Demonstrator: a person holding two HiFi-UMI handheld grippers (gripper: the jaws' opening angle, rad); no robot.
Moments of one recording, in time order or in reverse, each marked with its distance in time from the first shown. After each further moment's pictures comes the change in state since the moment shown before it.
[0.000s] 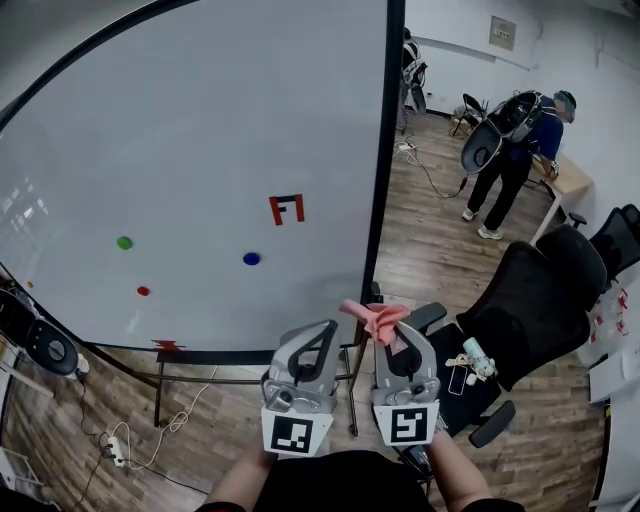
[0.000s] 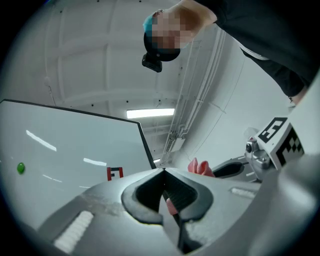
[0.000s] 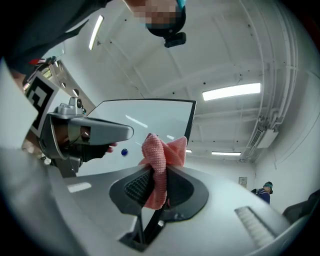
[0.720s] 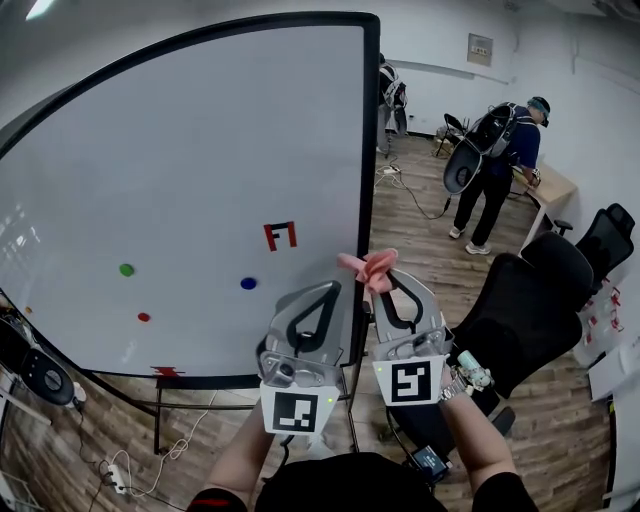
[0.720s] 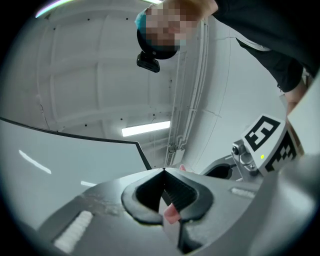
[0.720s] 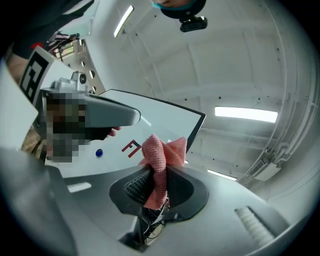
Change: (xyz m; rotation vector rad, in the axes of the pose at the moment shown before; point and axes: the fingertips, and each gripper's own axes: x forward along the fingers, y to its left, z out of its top) left arm 0.063 0.030 0.073 0.148 -0.187 -0.011; right arm 0.071 -0.049 0.056 -0.243 0.003 -0.002
